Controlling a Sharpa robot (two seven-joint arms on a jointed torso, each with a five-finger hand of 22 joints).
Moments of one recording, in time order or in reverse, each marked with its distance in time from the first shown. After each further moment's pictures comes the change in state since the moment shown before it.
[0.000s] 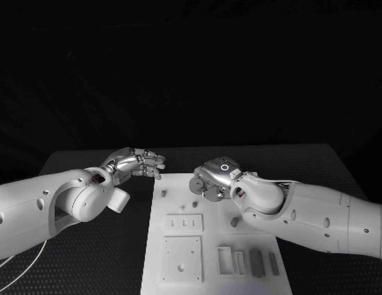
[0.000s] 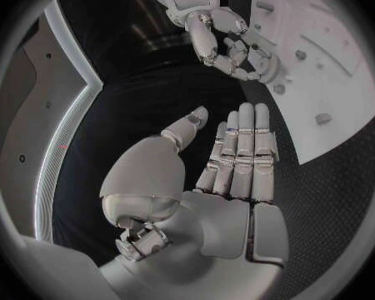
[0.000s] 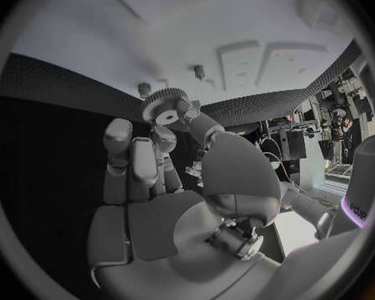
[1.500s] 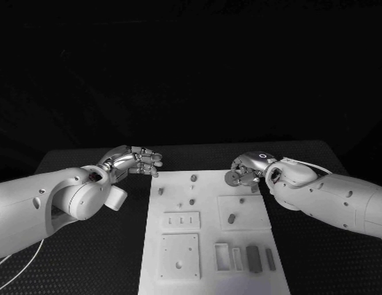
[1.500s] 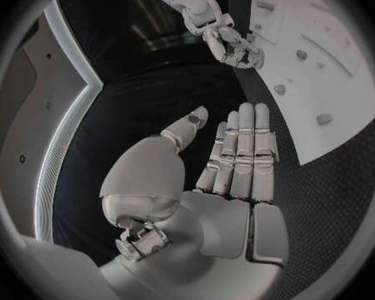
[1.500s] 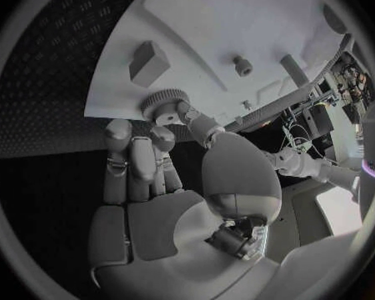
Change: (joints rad) left arm 0.000 0.007 0.000 -0.009 0.000 0.000 0.000; left_hand 0.000 0.000 0.000 0.000 0.000 0.000 0.000 0.004 0.000 -0.004 -0.004 0.004 0.000 0.000 0.000 0.004 -0.004 0.000 0.000 0.000 0.004 0.000; right arm -0.013 -0.093 0.024 -0.262 0.357 0.093 0.236; right_hand 0.004 0.003 -0.006 0.019 0.001 -0.001 0.001 0.000 0.001 -0.022 0.014 0.000 0.013 -0.014 0.010 -0.009 -0.010 0.000 -0.012 0.004 -0.009 0.000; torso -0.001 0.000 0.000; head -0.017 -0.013
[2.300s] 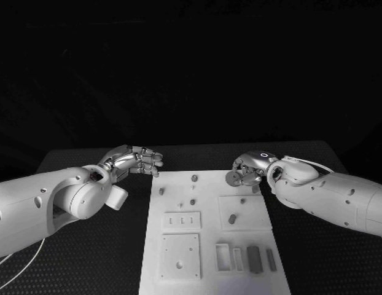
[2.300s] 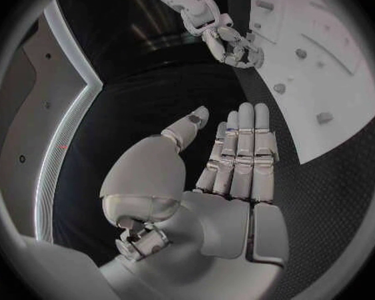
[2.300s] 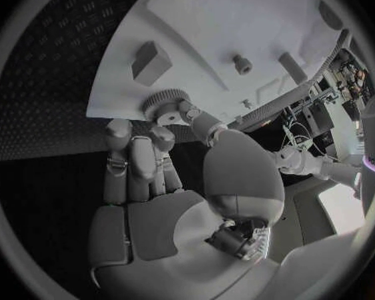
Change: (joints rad) left arm 0.000 0.000 0.000 -0.002 0.000 0.000 0.000; left_hand 0.015 -0.004 0.003 -0.003 0.000 0.000 0.000 0.000 0.001 0.000 0.000 0.008 0.000 0.000 0.000 0.004 -0.004 0.005 0.000 0.000 0.004 -0.001; right arm 0.009 0.006 0.002 -0.018 0.019 0.033 0.015; right_hand 0.005 -0.093 0.005 0.047 0.000 -0.007 0.007 -0.021 -0.019 -0.005 0.023 0.000 0.004 -0.005 0.023 -0.004 -0.005 0.000 0.004 0.003 -0.008 0.000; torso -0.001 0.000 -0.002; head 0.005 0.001
